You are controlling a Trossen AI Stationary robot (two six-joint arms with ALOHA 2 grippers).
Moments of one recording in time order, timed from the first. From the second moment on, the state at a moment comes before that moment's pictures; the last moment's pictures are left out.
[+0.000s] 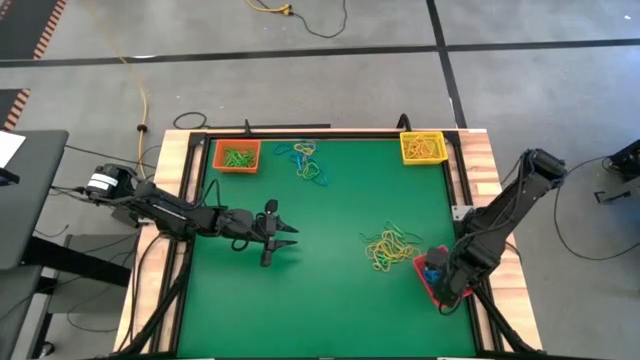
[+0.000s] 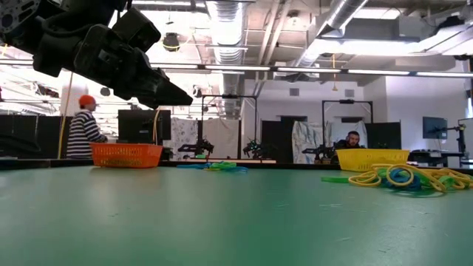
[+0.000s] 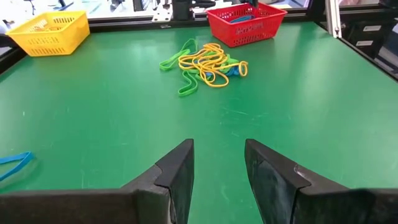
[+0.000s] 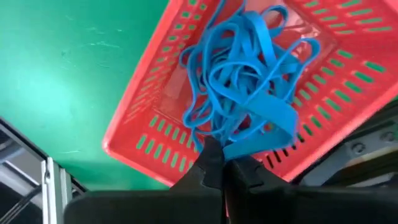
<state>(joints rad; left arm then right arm) -0.16 1.36 0.37 0.64 -0.12 -0.02 0.86 1.23 0.80 -1.03 -0.16 1.44</state>
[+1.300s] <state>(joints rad) -0.16 1.36 0.37 0.64 -0.12 -0.05 0.86 1.23 0.79 -1.10 -0.13 1.47</state>
